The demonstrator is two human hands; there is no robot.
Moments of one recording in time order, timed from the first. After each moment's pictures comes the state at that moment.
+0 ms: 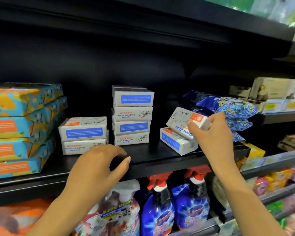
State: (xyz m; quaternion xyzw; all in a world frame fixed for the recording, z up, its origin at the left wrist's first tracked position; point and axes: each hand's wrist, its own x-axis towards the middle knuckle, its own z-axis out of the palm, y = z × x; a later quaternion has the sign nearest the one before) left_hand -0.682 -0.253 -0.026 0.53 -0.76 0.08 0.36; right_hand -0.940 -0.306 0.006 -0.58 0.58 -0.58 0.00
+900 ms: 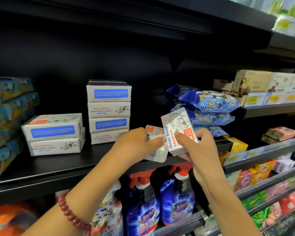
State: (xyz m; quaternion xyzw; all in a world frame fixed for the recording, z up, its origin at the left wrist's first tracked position) left_hand -0.795 -0.310 0.009 0.59 -0.75 -0.18 0.25; right_hand -0.952 -0.287 -0.018 -0.47 0.50 -0.65 0.32
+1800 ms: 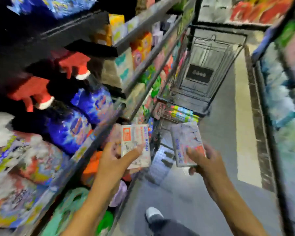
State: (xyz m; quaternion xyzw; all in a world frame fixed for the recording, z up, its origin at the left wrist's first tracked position) left_hand -0.810 -0.139 -0.214 0.31 -0.55 -0.73 0.25; right_hand -0.937 0.030 -0.230 -0.14 0.63 -0.72 0.26
